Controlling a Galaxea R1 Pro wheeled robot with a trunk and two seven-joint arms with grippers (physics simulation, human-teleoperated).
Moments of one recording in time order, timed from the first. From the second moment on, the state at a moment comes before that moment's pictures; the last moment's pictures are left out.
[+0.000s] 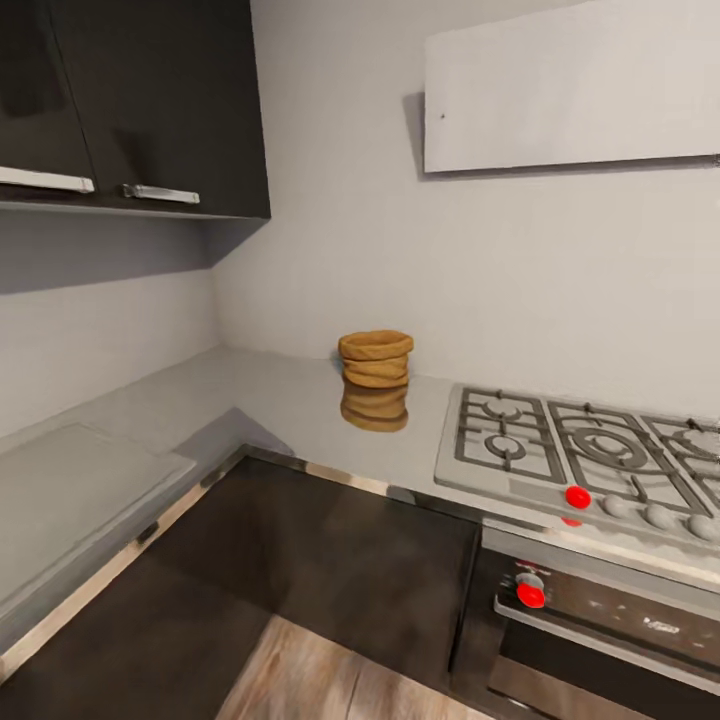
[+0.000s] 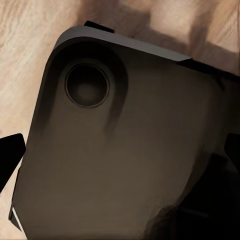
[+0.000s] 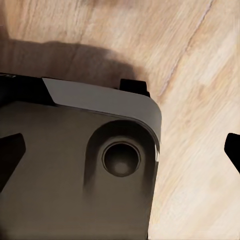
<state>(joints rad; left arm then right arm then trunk) 0.00 -0.03 0.01 -0.05 0.32 -0.09 -0.01 -0.15 -0.01 -0.21 0.02 0.32 -0.05 0.03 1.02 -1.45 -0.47</state>
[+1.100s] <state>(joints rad) 0.00 -0.04 0.02 -0.05 0.33 -0.10 0.00 -0.15 -0.01 -0.21 0.02 0.33 -0.06 0.03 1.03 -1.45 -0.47</state>
